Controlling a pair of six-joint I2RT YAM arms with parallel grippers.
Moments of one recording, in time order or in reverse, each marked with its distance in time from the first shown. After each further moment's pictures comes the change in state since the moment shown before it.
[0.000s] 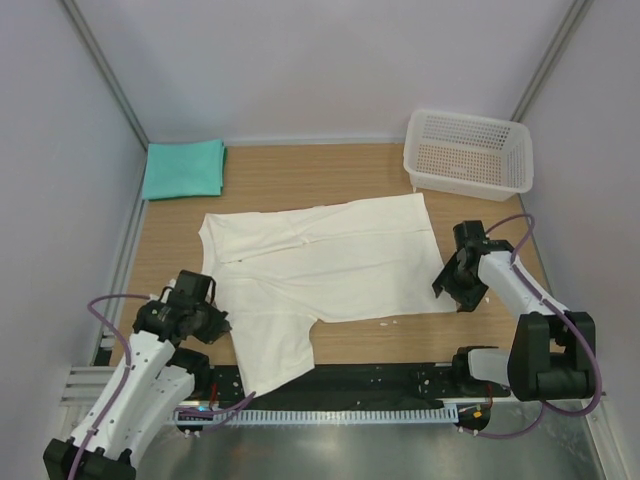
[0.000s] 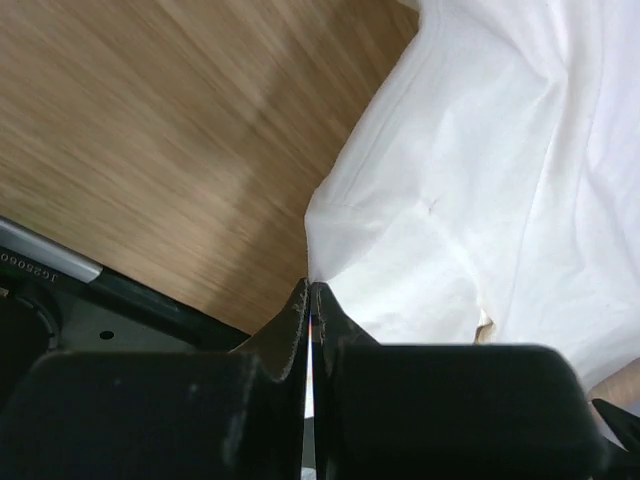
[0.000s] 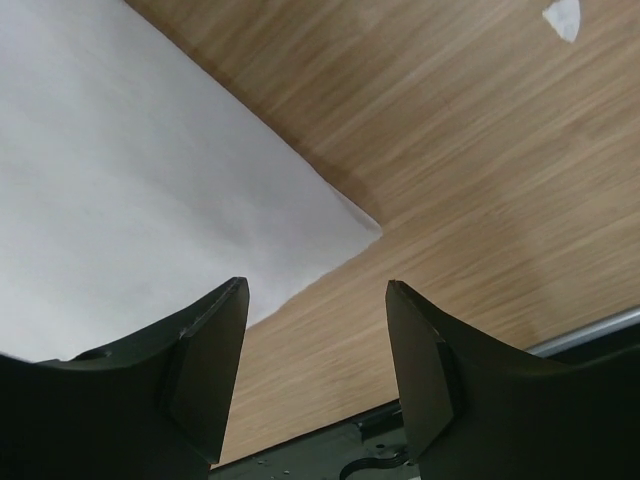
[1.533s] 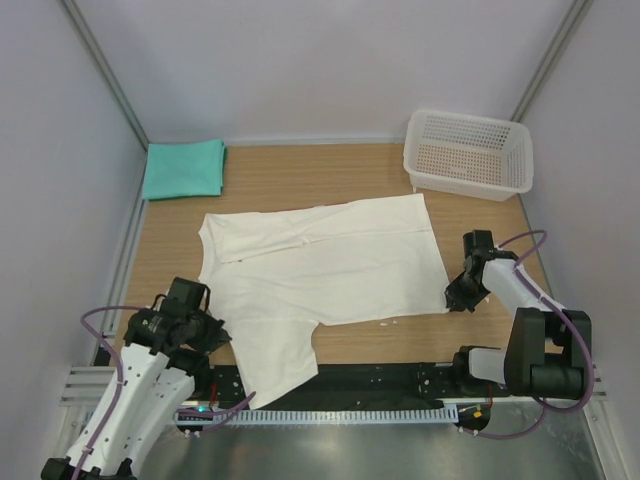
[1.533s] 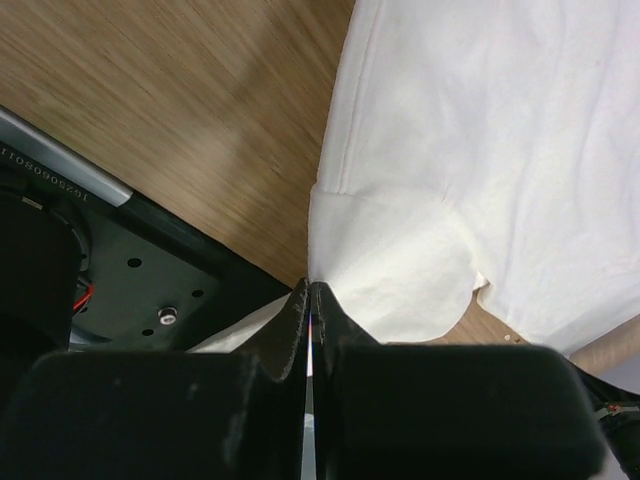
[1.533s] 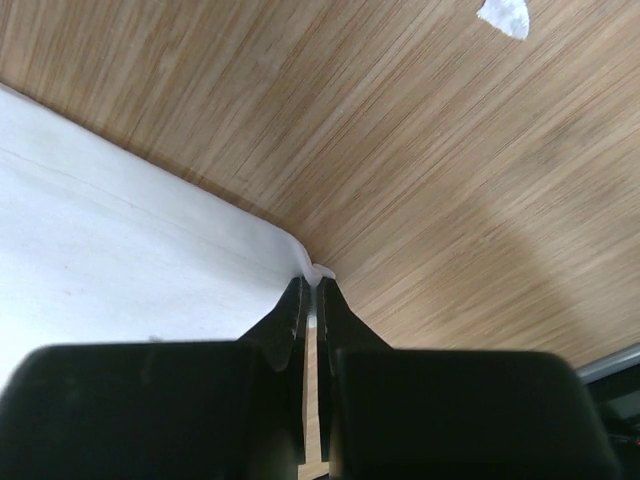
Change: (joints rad) left arm 0.000 -0.114 0.035 -0.175 0.082 -0.053; right arm -0.103 0.011 -0.119 0.094 -0.015 0.103
